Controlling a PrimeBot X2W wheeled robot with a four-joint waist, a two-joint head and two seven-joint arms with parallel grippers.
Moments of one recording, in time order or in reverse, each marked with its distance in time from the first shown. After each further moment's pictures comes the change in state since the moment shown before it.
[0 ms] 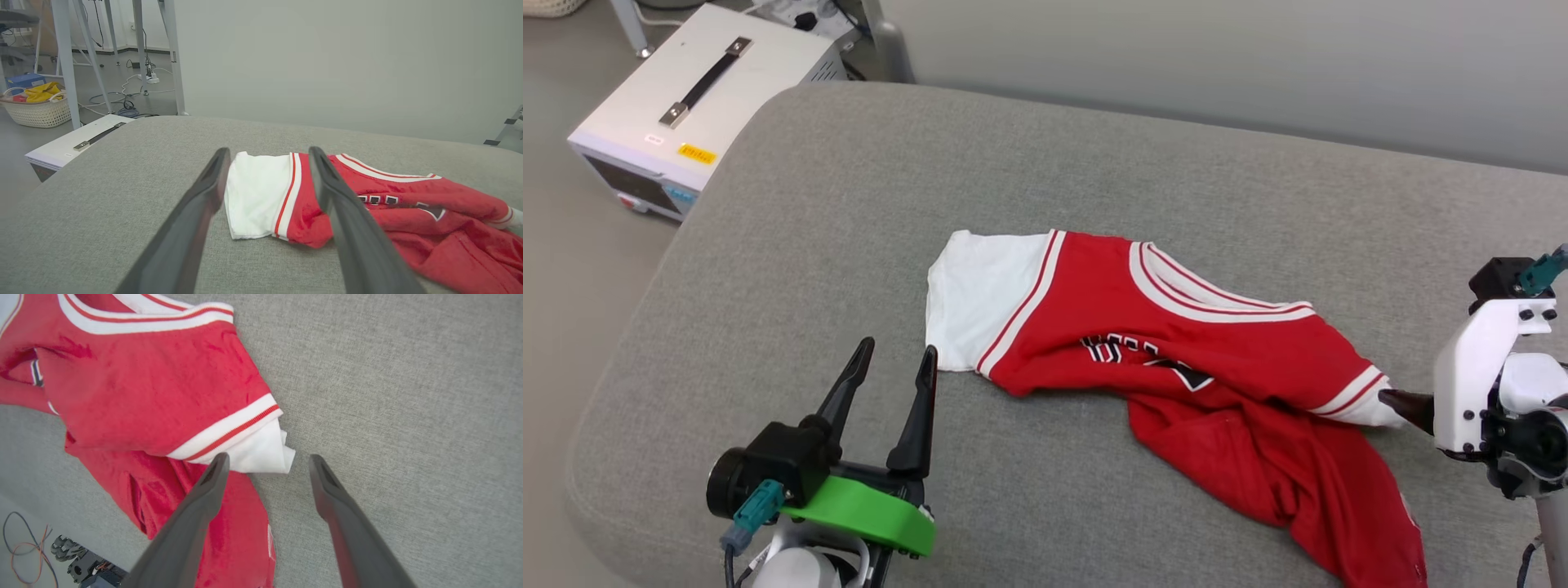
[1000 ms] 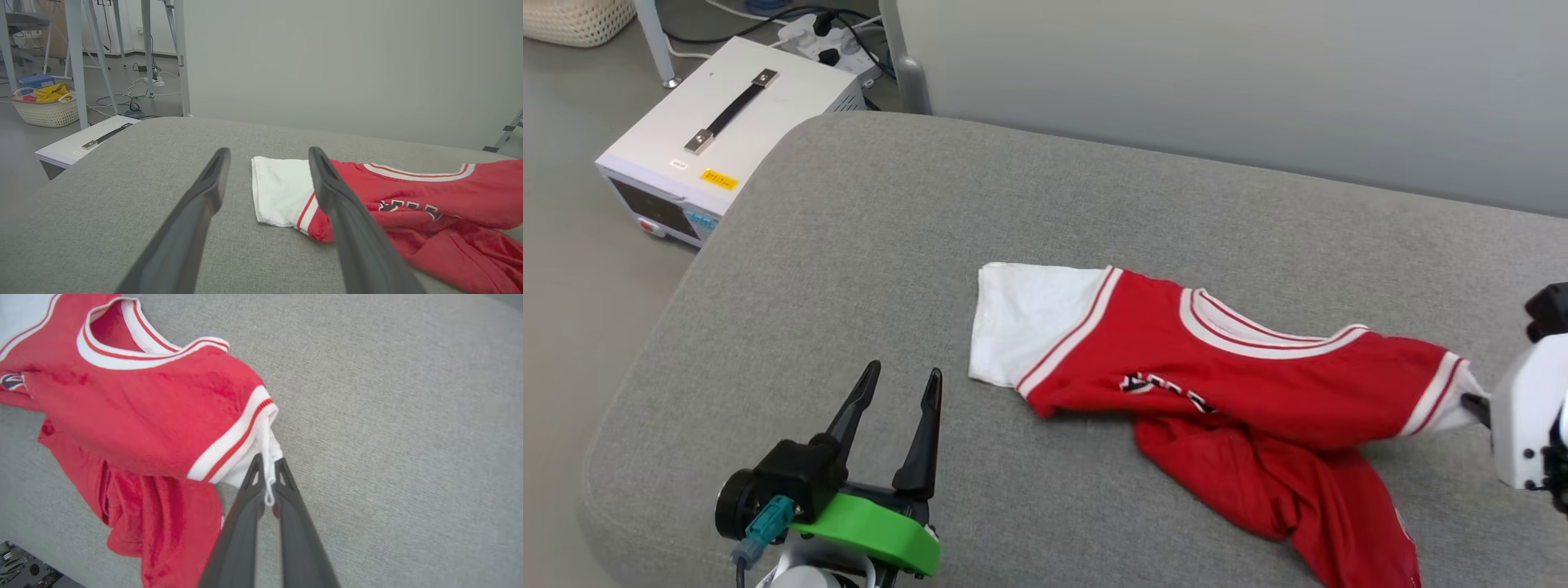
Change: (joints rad) left arm 0.026 -0.023 0.011 0.033 0.021 -0.013 0.000; right arm 0.094 -0.166 0.075 -0.018 0.062 0.000 -0.208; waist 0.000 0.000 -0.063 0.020
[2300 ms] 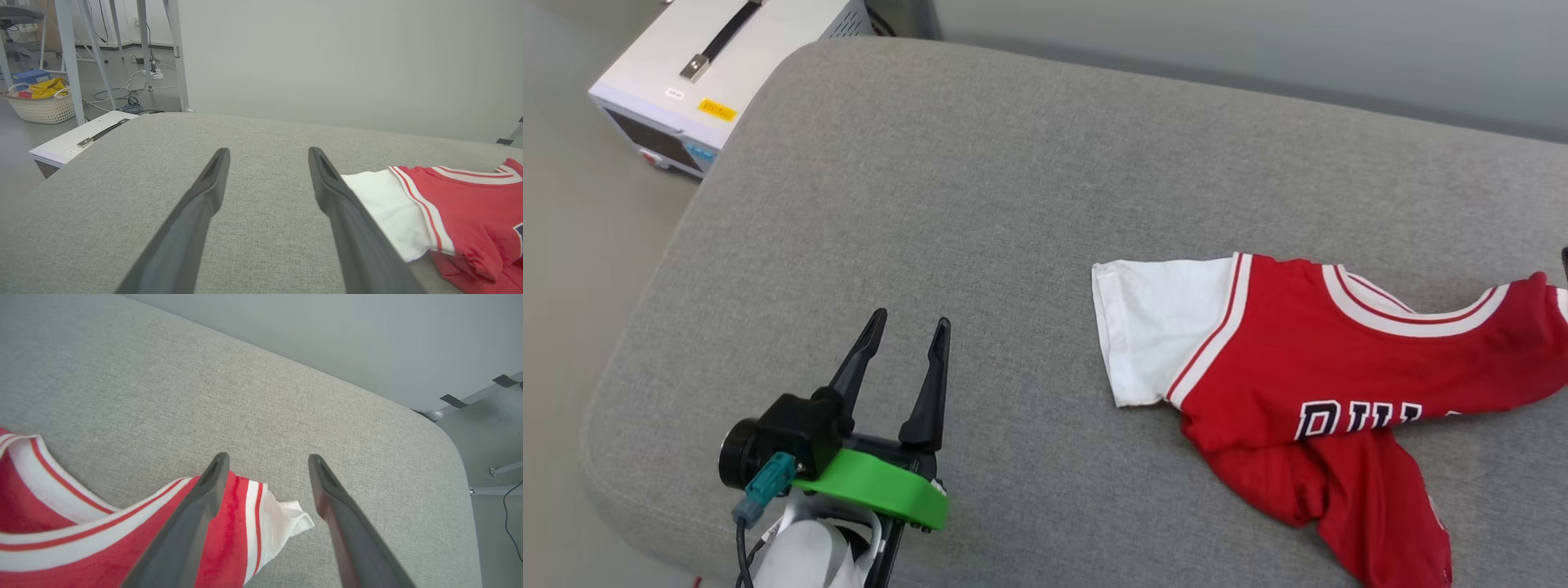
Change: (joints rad) left arm -0.094 -0.006 -0.012 -0.003 -0.004 0.000 0.000; right arm -0.377 -0.072 -0.002 0.531 -0.346 0.000 -0.484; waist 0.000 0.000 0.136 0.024
